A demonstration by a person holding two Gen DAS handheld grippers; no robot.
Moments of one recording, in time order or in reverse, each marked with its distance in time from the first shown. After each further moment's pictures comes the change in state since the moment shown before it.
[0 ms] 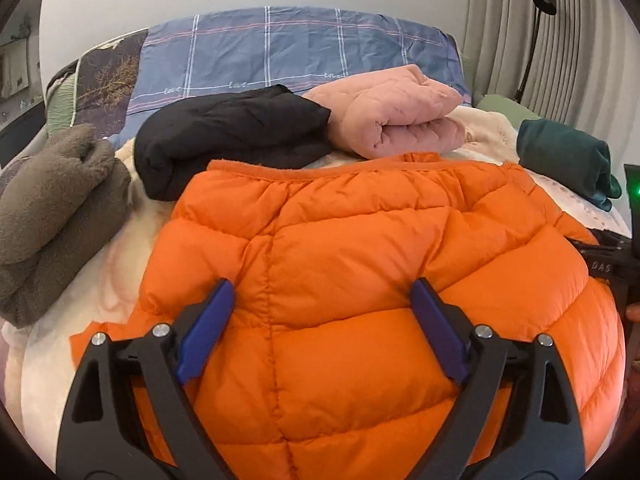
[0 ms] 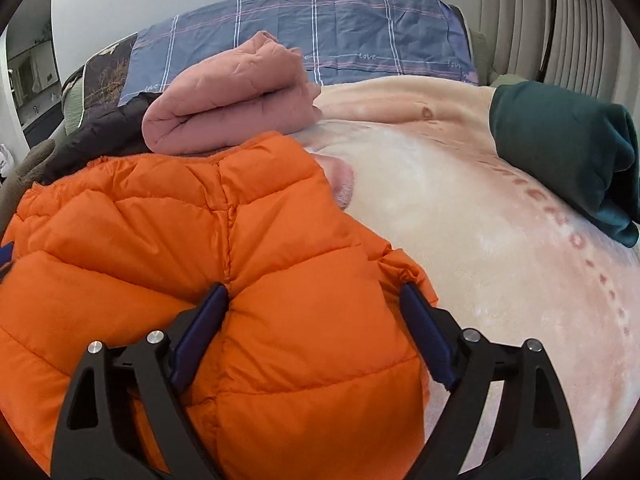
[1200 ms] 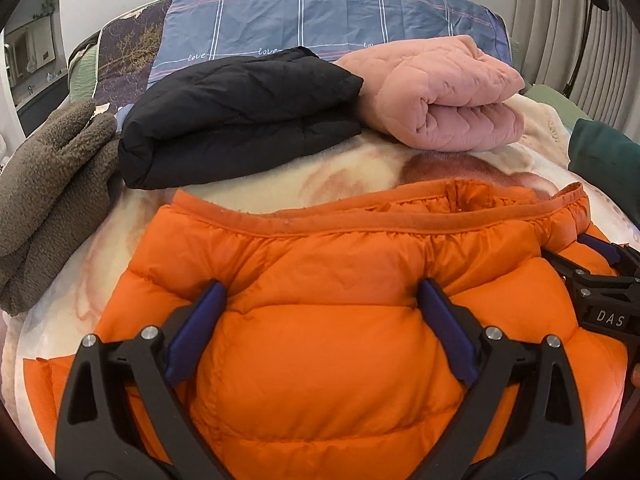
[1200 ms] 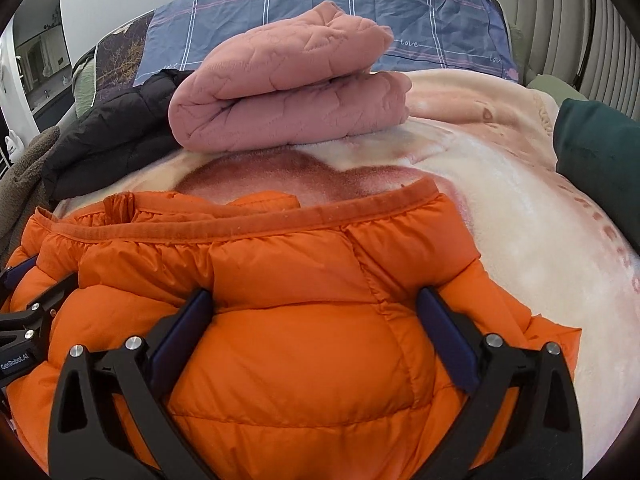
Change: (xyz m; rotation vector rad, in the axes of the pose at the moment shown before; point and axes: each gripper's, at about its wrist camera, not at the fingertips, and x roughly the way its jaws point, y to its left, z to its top) left arm 0.074 -0.013 0.030 -0.082 0.121 0.117; right arm 0.072 0.064 0.040 -0.052 0.060 0.044
